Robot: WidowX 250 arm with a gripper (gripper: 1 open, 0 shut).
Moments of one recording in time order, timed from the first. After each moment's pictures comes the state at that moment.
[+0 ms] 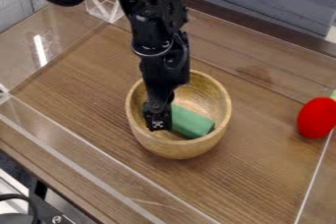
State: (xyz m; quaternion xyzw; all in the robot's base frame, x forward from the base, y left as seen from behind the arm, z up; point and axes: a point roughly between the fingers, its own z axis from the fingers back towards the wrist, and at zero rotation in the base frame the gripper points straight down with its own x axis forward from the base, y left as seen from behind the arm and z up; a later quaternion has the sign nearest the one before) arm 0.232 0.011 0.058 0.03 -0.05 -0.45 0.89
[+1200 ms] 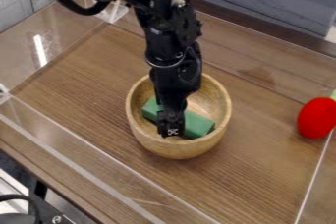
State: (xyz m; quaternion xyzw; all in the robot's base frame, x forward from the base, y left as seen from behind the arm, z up) arm 0.241 -0.003 0.045 0.03 -0.06 -0.43 0.90
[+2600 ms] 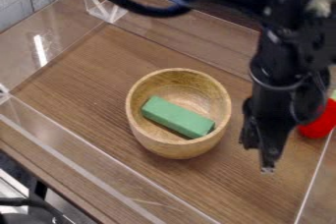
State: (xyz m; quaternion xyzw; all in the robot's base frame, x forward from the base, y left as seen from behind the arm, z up) arm 0.225 -0.108 0.096 0.04 -0.08 -0.50 0.86
